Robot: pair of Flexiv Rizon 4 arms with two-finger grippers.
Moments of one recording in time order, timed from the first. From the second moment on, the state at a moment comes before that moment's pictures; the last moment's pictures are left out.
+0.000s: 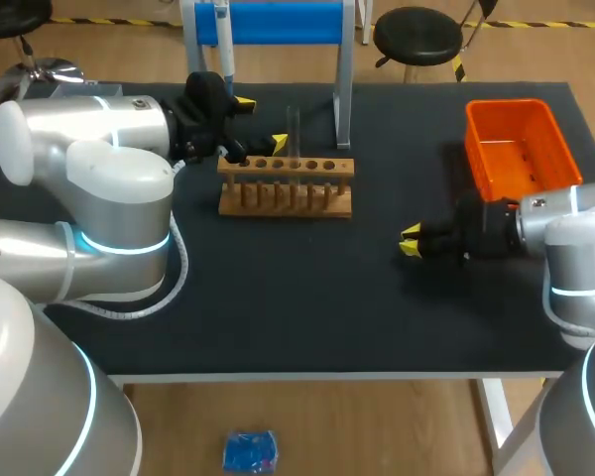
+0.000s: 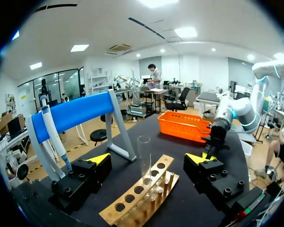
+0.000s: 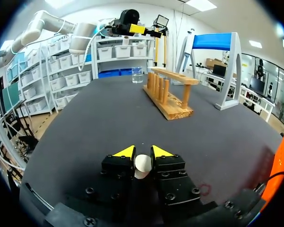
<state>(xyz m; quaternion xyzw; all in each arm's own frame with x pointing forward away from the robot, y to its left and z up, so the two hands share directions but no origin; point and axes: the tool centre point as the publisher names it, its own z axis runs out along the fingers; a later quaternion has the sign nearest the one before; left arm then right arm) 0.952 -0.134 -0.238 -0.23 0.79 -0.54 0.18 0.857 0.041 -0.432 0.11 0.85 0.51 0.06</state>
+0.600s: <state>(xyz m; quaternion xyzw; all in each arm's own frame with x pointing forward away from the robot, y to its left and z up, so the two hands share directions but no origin) 0.952 -0.134 -0.238 -0.23 0.79 -0.54 0.18 0.851 0.041 -0.434 0.11 0.85 0.51 0.06</state>
